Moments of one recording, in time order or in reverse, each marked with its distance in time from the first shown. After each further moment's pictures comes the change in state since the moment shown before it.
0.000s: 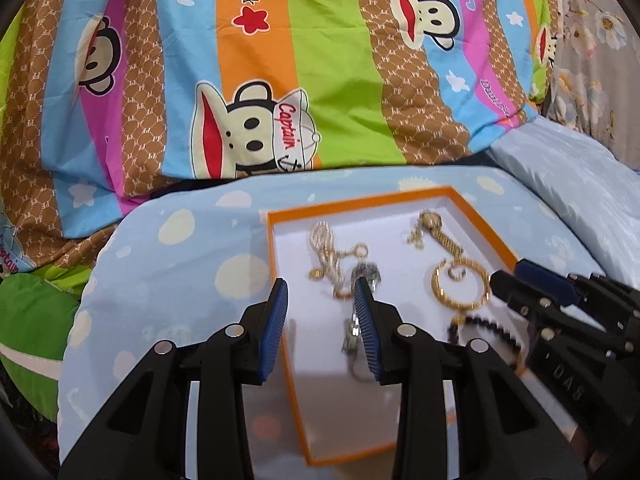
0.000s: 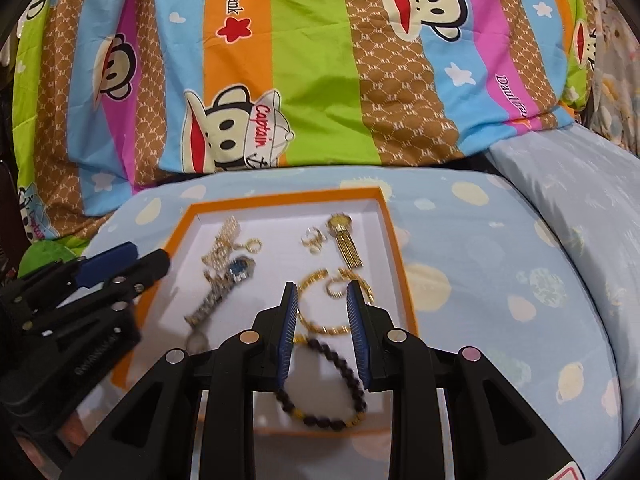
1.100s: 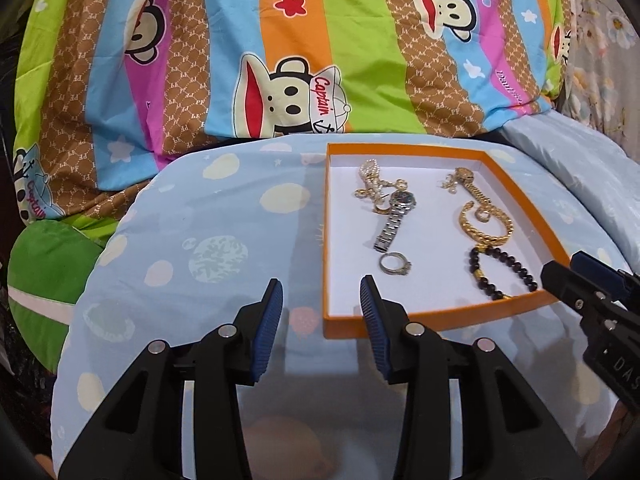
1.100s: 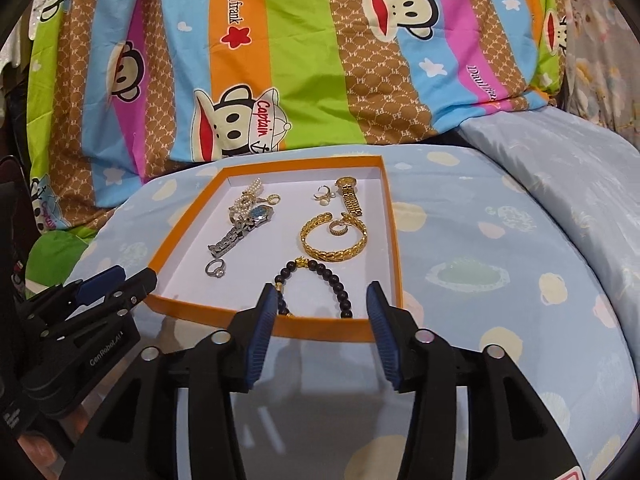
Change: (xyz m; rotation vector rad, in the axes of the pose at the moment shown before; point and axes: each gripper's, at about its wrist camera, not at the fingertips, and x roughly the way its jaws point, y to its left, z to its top) left arm -0.034 0.013 -0.062 -0.066 0.001 0.070; right arm -0.051 0.008 -0.058 0.059 -0.054 -0.014
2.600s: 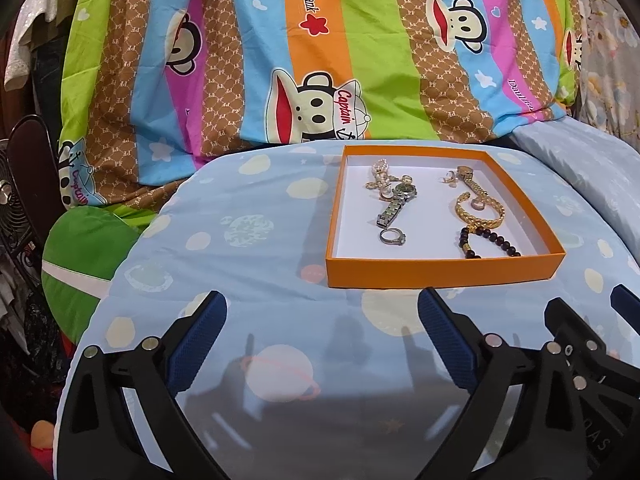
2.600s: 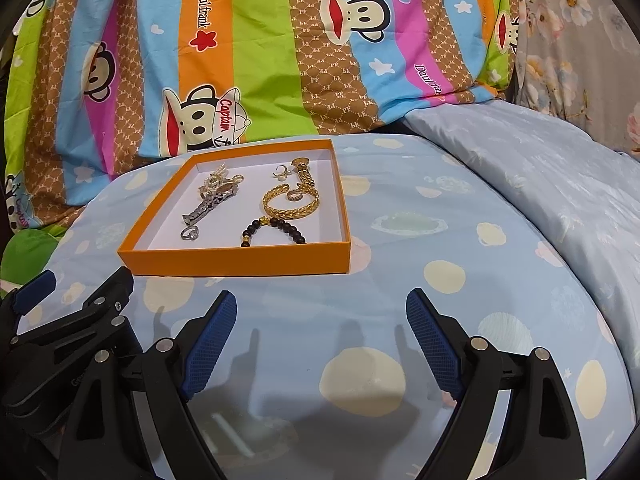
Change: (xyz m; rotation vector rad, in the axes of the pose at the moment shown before) left arm -0.041 -0.016 -0.028 -0.023 -0.047 0.125; right arm -0.035 -0.001 -0.038 0.042 -0.017 -0.165
